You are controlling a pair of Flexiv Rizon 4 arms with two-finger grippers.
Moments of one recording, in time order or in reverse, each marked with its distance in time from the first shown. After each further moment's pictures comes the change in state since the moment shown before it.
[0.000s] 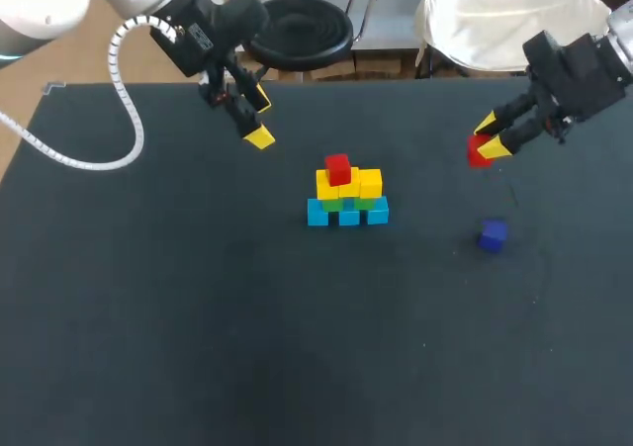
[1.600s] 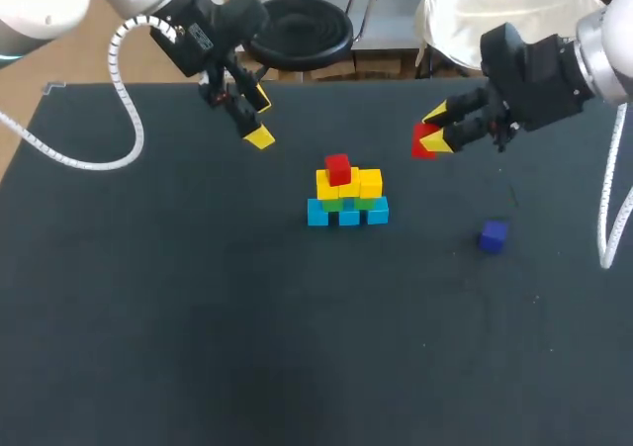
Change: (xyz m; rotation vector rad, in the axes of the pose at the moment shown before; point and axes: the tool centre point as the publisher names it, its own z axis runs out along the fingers) left arm 0.000 0.000 0.000 0.000 0.000 0.000; right arm -0.092 0.042 0.027 0.130 -0.137 0.017
